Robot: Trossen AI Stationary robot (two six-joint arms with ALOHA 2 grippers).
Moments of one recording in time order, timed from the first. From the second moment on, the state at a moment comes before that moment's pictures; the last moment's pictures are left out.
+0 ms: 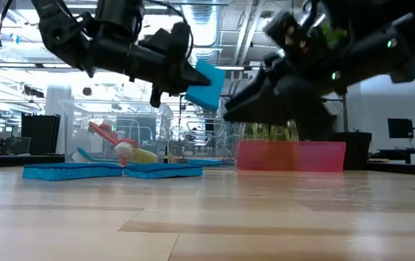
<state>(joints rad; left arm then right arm) 0.03 1.61 0.59 0.90 -0.31 -0.34 0.39 1.79 0.66 0.76 0.65 -0.36</state>
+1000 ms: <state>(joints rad) 0.20 1.61 0.59 0.90 -0.31 -0.36 0.36 1.79 0.61 0.76 0.60 -0.30</state>
